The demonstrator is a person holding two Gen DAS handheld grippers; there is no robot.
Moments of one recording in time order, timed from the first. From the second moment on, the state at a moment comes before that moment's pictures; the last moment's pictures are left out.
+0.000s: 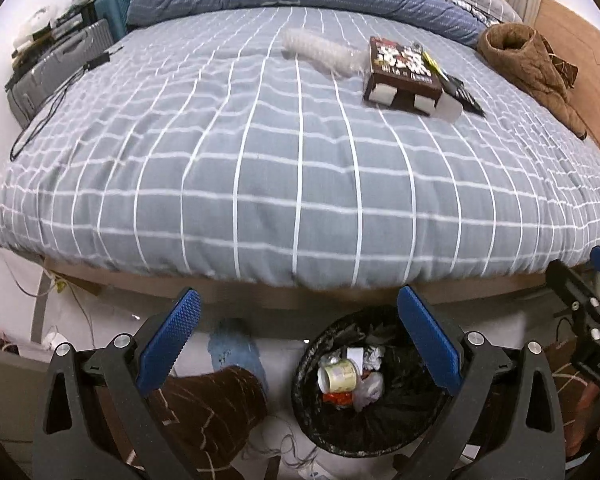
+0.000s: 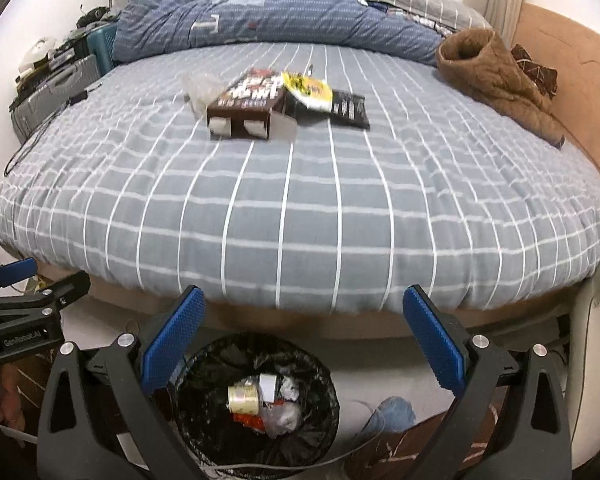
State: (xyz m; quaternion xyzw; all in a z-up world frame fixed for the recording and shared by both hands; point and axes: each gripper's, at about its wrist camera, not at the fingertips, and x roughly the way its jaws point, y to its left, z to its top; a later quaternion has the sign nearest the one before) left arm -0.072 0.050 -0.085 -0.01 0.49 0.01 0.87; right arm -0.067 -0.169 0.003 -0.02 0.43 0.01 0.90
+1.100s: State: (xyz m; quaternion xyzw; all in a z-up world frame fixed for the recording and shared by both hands) left arm 0.162 0.047 -0.043 -0.02 0.45 0.04 0.89; right arm 0.133 -0.218 0.025 -0.02 0.39 0.00 0.92
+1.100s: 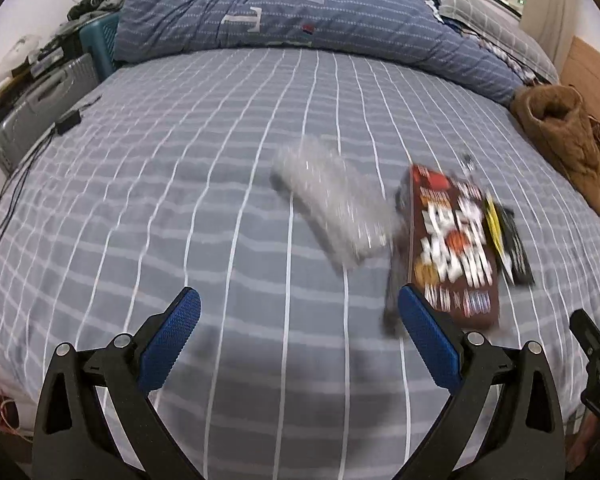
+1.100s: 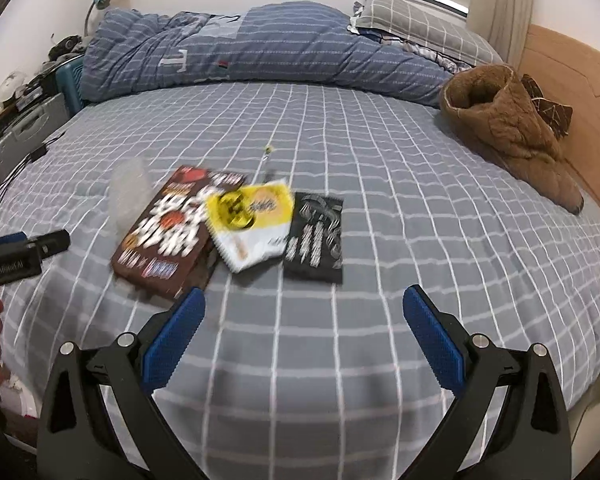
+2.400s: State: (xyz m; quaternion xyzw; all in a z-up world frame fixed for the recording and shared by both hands) left arm 0.290 0.021 -0.105 -0.04 0.50 0.02 0.86; right arm 0.245 -0.246 -0.055 0.04 0.47 0.01 0.88
